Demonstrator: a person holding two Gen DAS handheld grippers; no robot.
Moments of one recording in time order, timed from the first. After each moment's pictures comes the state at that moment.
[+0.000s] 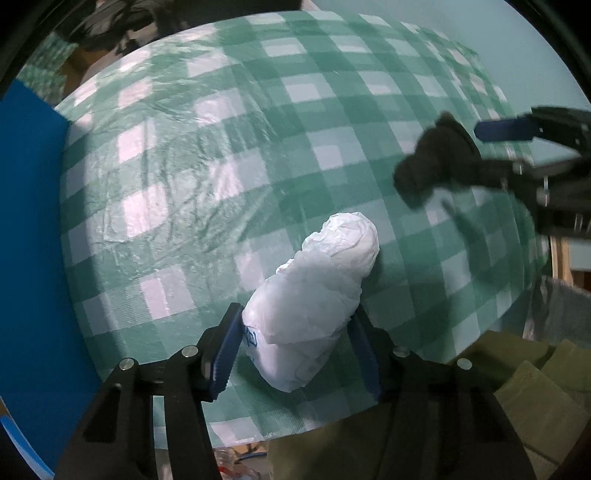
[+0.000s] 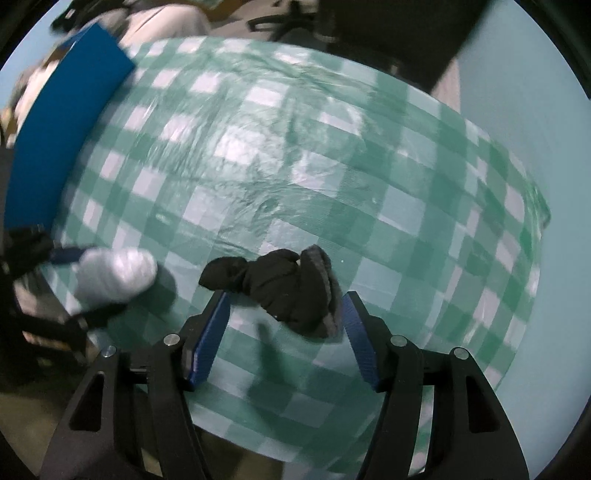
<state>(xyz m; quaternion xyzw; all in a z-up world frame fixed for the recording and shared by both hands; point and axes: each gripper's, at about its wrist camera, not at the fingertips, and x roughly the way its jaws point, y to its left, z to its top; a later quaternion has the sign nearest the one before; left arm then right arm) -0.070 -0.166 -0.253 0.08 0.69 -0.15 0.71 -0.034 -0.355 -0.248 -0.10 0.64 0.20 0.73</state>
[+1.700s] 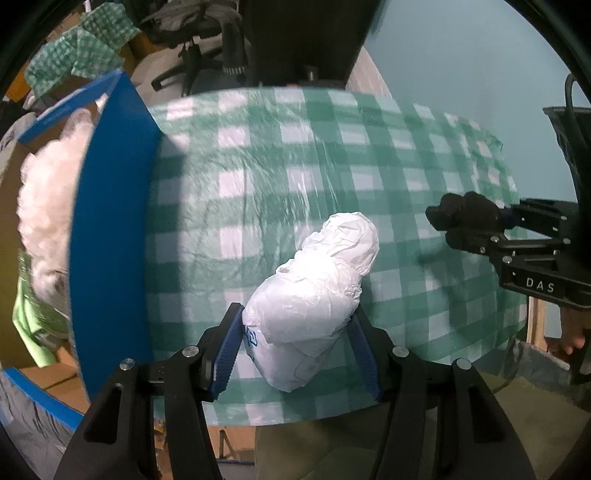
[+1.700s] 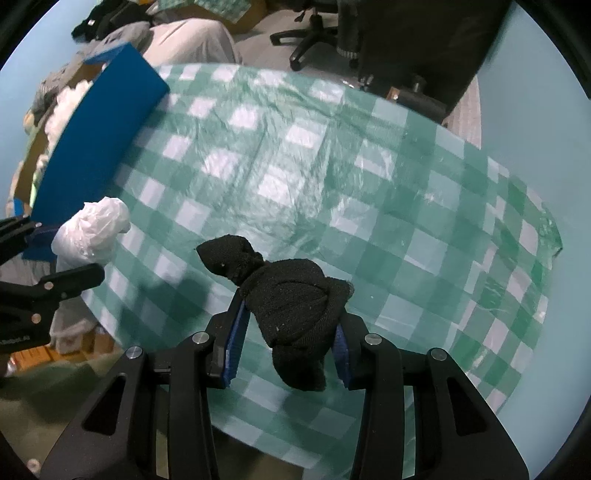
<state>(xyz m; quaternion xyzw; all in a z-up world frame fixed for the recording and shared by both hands) -0.046 -0.096 -0.173 0.01 0.65 -0.08 0.76 -0.023 -0.329 -0.222 -0.06 0.62 0.24 0.74</state>
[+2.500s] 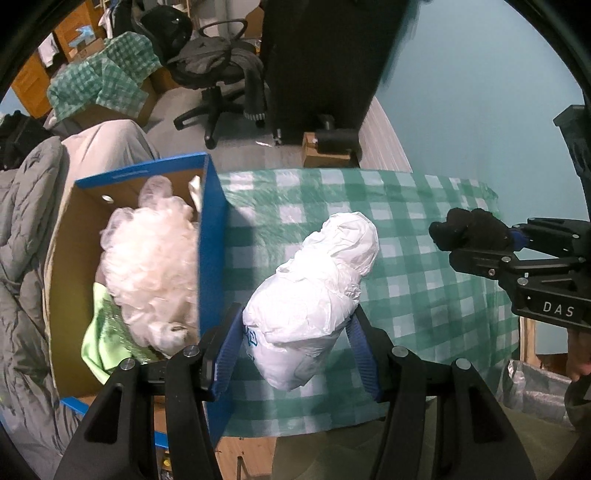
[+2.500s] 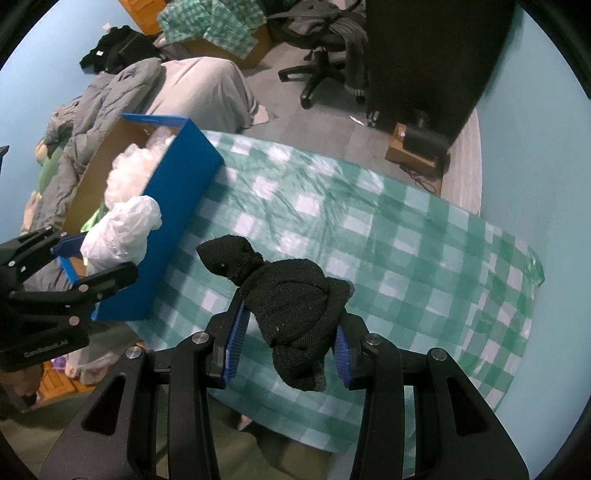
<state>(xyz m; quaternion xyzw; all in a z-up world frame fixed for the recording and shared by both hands) -0.023 -0.041 -0.094 0.01 0.59 -0.06 0.80 -0.009 -0.272 -0.128 -0.03 0.59 0.24 0.77</state>
